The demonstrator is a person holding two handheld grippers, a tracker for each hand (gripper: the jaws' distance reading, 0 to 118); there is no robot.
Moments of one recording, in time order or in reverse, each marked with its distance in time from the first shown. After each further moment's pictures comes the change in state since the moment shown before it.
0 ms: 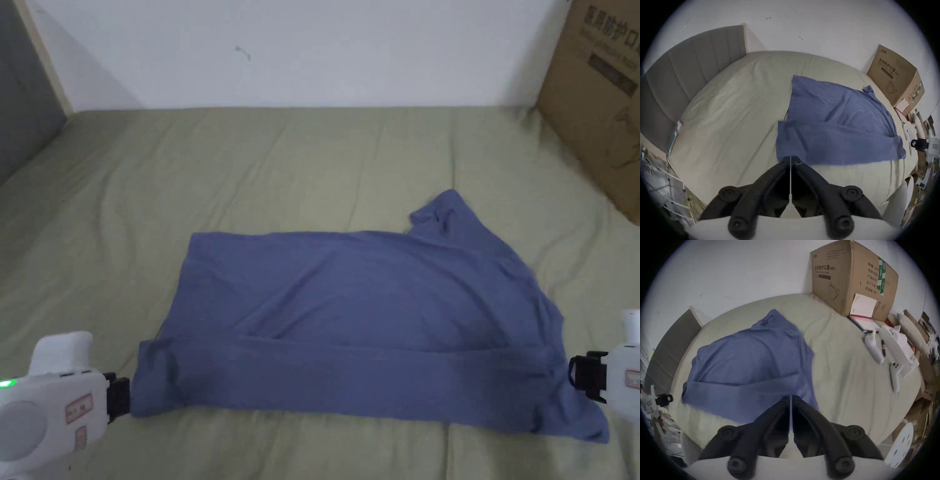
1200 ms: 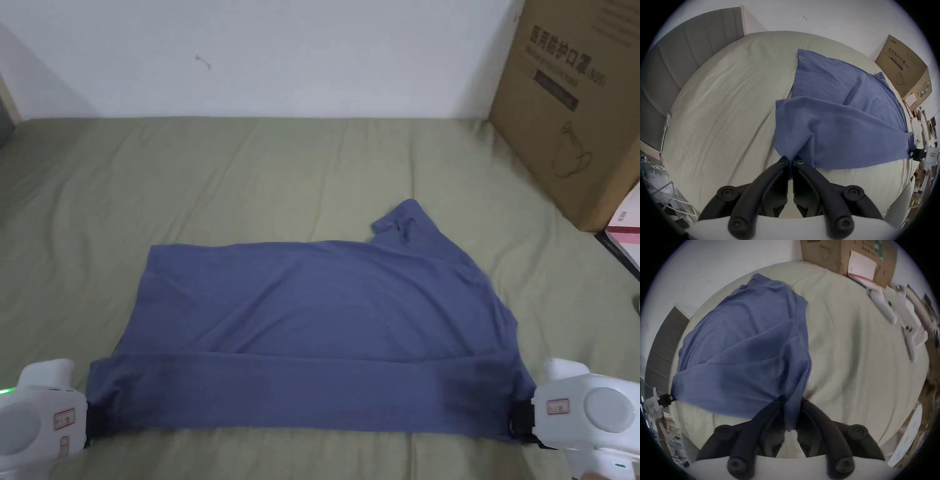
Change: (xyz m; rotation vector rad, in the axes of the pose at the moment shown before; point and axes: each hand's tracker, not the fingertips) left arm -0.002 0.008 -0.064 -0.140 0.025 -0.005; right arm 0.024 -0.019 -0.077 -0.221 -0.068 -0.051
